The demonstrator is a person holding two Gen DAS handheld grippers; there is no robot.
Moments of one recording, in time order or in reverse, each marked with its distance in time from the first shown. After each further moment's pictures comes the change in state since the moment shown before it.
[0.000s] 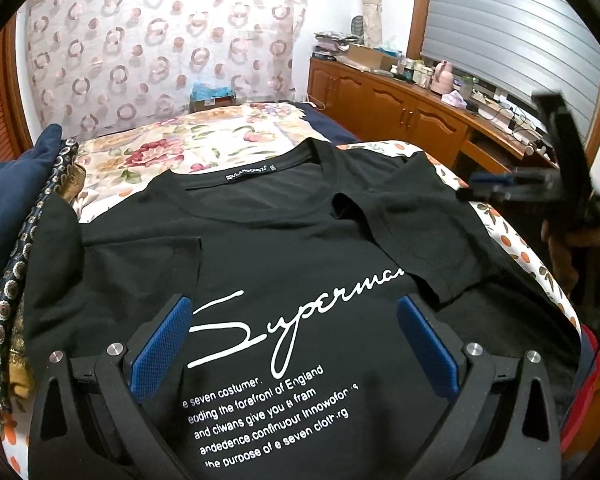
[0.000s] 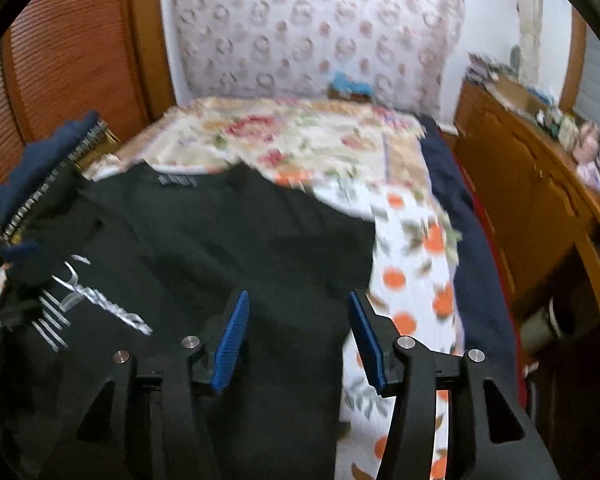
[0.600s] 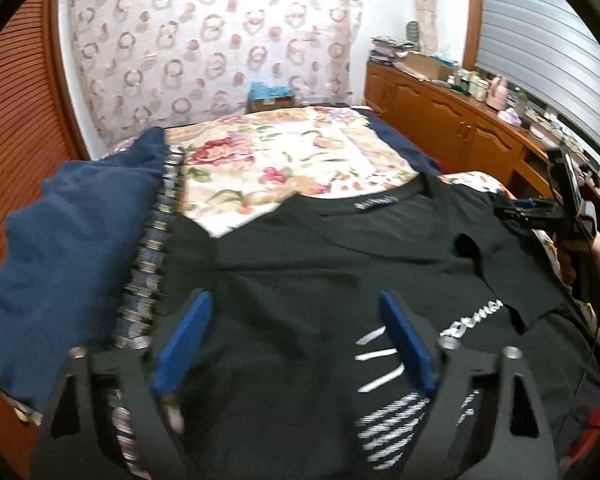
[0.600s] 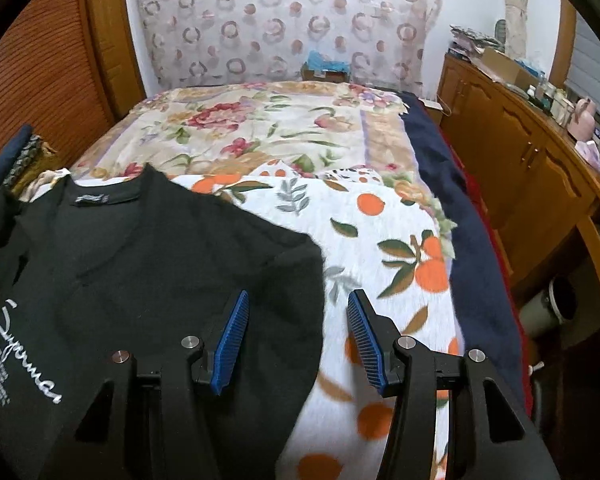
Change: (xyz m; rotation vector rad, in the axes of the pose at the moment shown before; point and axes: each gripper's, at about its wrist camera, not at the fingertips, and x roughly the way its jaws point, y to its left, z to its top) left arm -0.027 0.107 0.031 -0.073 0.015 0.174; right arm 0.089 -0.023 0.041 0.059 0.049 -0.055
